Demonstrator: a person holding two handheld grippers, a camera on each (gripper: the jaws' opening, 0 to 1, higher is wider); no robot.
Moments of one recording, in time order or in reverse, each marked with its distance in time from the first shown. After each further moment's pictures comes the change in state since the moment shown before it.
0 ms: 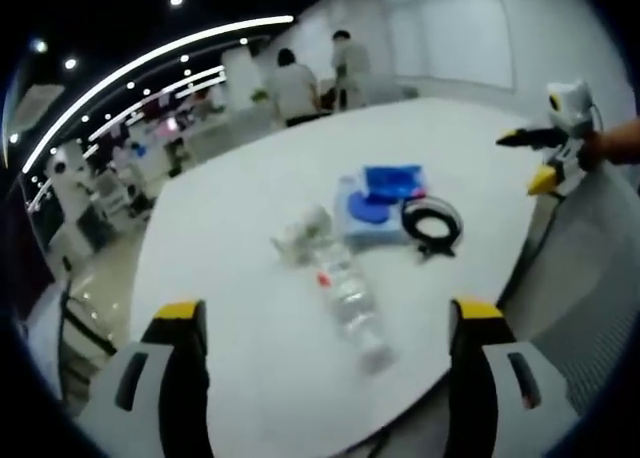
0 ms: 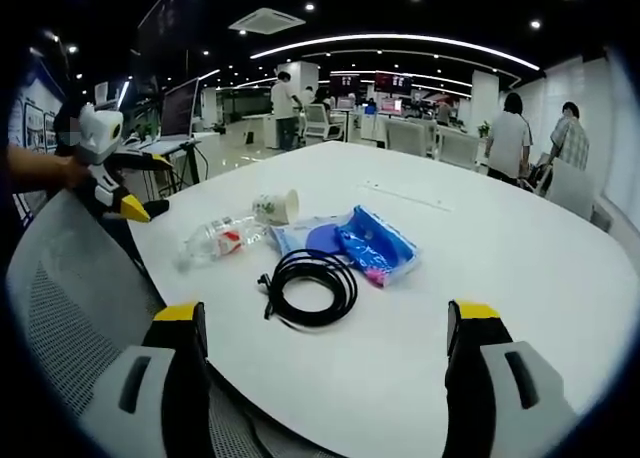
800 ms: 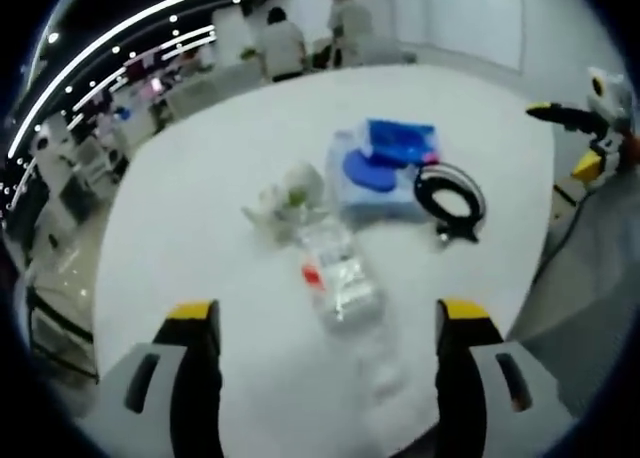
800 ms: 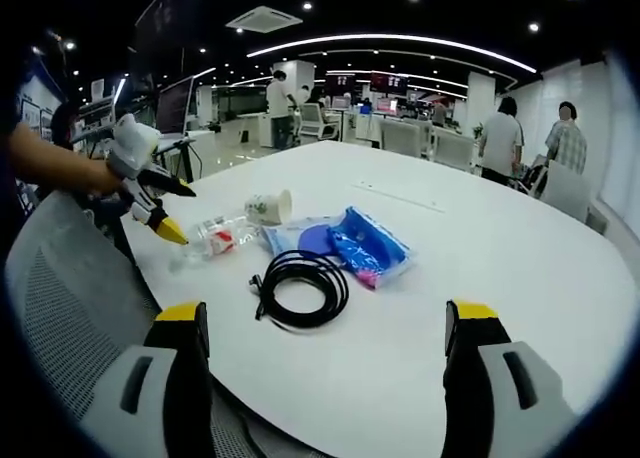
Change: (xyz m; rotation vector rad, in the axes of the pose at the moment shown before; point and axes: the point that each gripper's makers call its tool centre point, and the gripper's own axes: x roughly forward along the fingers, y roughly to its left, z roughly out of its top) left arm 0.078 -0.009 -0.031 -0.044 0.184 -0.069; right arm 0.001 -0.008 0.002 -0.008 0.004 -0.027
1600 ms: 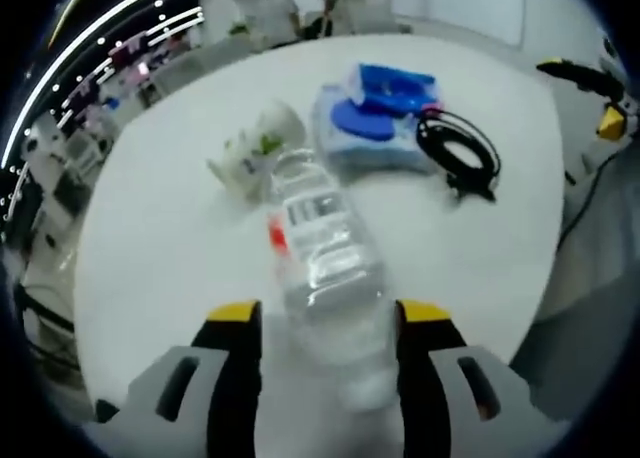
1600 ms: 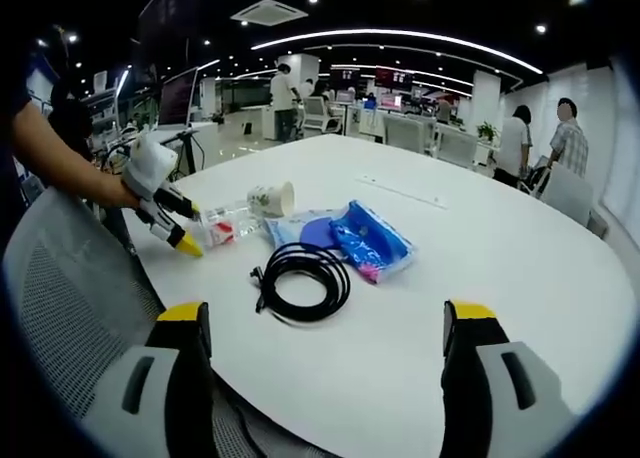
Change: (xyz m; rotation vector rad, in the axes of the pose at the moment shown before) left arm 0.036 -0.013 -0.040 0.032 0.114 -0.019; right arm 0.003 0.003 -0.006 -0.028 0.034 0.008
